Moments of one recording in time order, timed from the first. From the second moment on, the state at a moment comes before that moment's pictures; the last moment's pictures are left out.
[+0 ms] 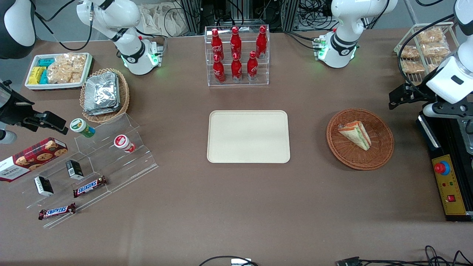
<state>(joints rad) 0.08 -0.03 -0.14 -1.63 -0.01 1.57 0.03</state>
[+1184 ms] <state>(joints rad) 0.10 -0.08 -0.12 -2.04 -0.01 1.91 -0.22</state>
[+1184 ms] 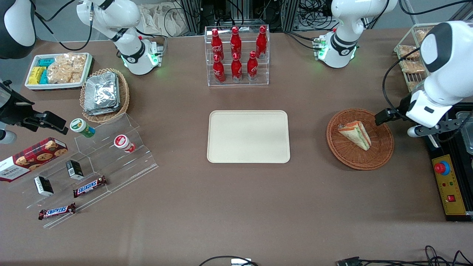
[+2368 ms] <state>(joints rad) 0.12 -0.03 -0.12 -2.48 -0.01 2.43 -0.58</state>
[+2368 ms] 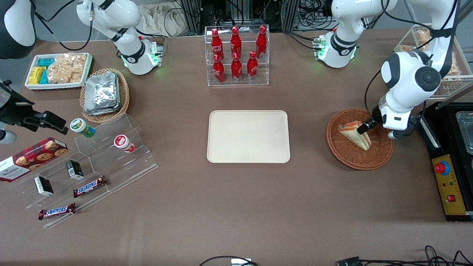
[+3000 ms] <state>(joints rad) 0.12 0.06 -0.12 -2.55 -0.01 2.60 -0.62</state>
